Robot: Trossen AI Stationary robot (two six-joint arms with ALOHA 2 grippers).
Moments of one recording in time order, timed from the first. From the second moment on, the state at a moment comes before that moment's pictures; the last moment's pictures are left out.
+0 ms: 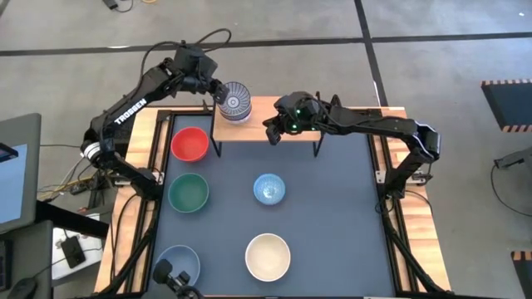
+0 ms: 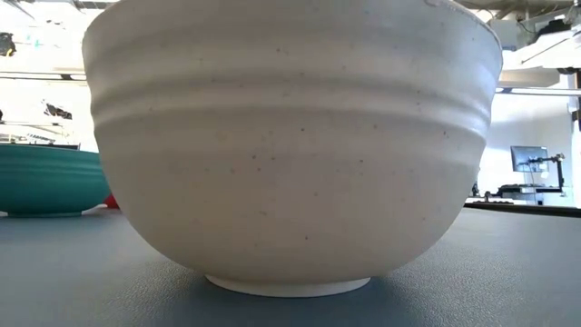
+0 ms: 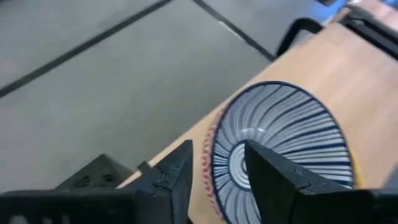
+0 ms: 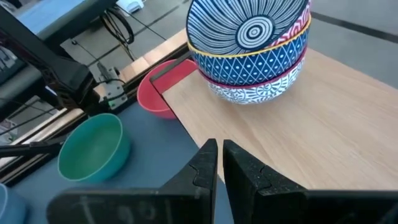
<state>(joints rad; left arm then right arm) 0.84 1.47 1.56 -0.74 0.01 -0.06 -0.32 1.63 1.42 -0.27 0.03 0.39</state>
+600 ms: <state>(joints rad) 0.84 1.55 1.56 -0.72 0.05 -0.02 -0.32 1.63 1.42 -0.29 0.03 0.39</state>
